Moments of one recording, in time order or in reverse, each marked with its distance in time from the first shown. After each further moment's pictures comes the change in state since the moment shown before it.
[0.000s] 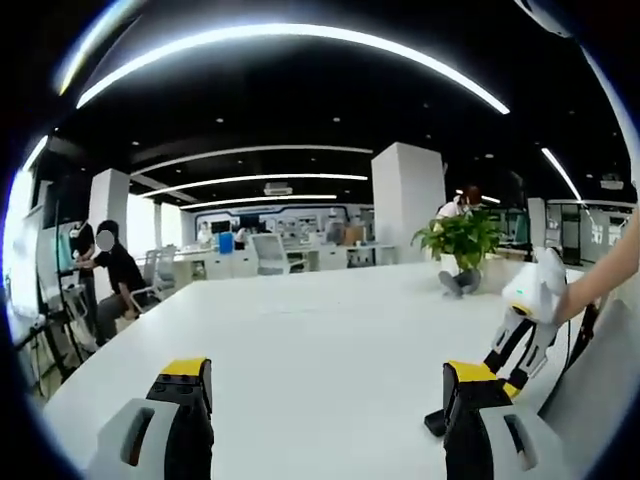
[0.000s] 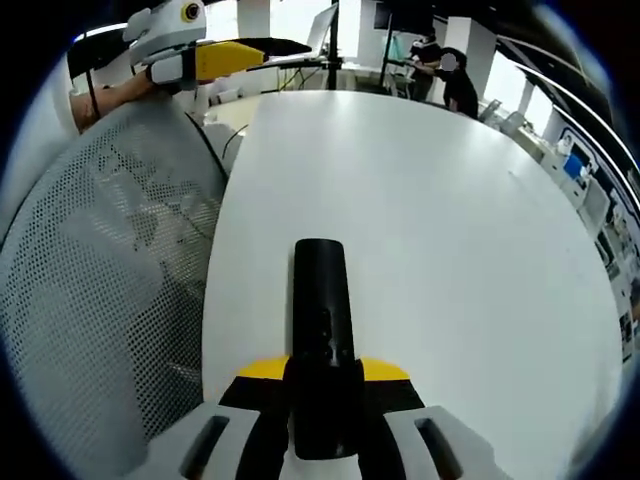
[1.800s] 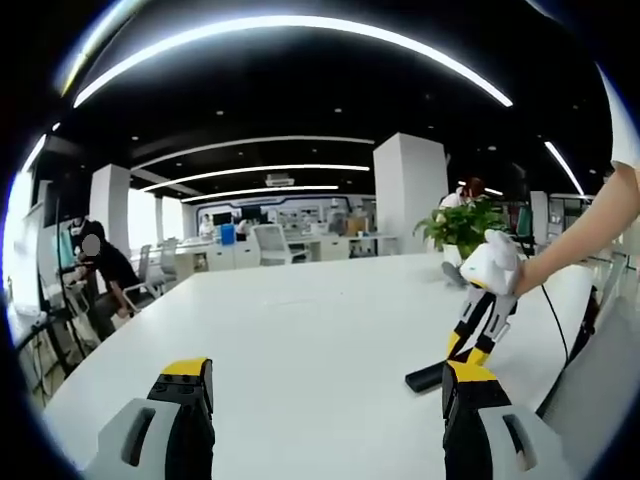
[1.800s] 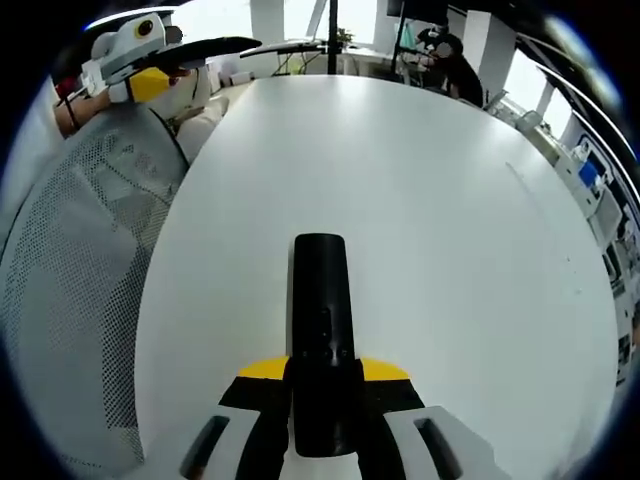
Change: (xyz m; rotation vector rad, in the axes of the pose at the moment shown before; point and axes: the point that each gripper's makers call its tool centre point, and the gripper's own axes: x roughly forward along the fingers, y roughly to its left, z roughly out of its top) left arm -0.001 0.006 -0.010 -0.002 0.041 0.003; right arm 0.000 -0.072 -0.002 -0.062 0.078 0.048
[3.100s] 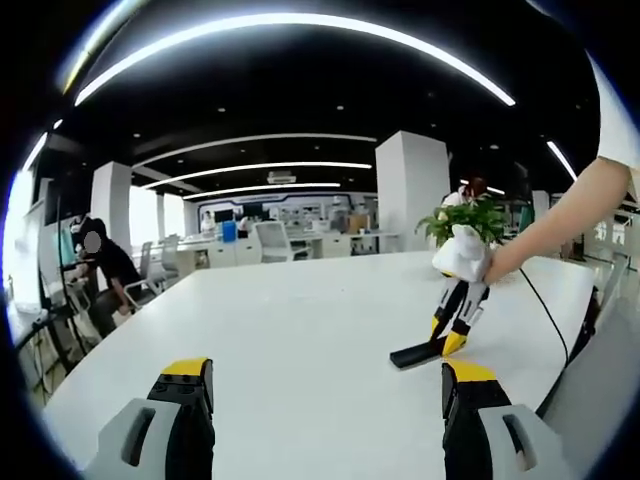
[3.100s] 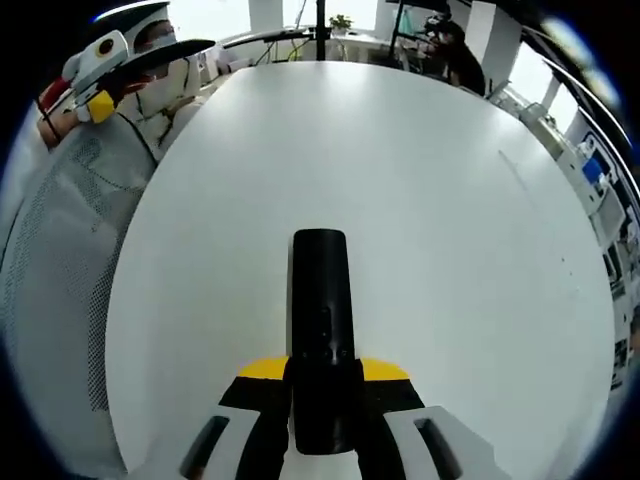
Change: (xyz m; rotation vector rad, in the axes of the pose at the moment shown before) left arm 0.001 0.000 -0.003 -0.002 0.016 0.003; right arm 0.000 -0.057 -0.001 -0.001 0.070 0.006
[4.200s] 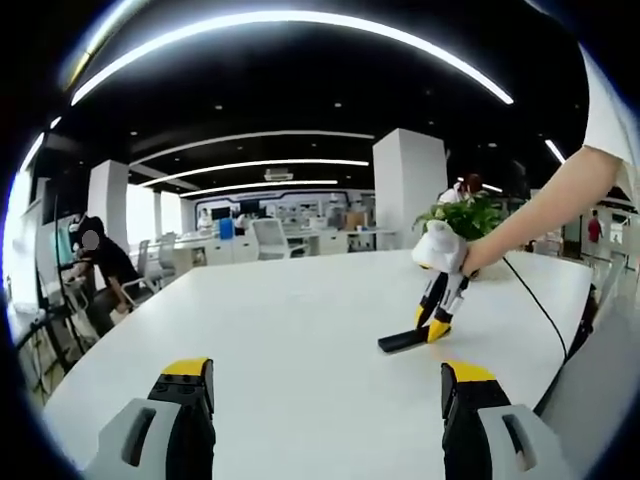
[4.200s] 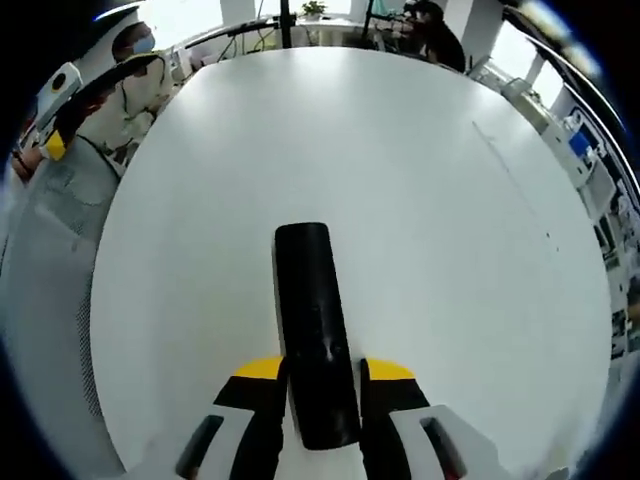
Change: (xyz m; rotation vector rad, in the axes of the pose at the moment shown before) left arm 0.001 -0.002 -0.003 0.002 0.016 -0.012; right arm -0.002 -0.040 -0.005 0.120 0.053 -0.046
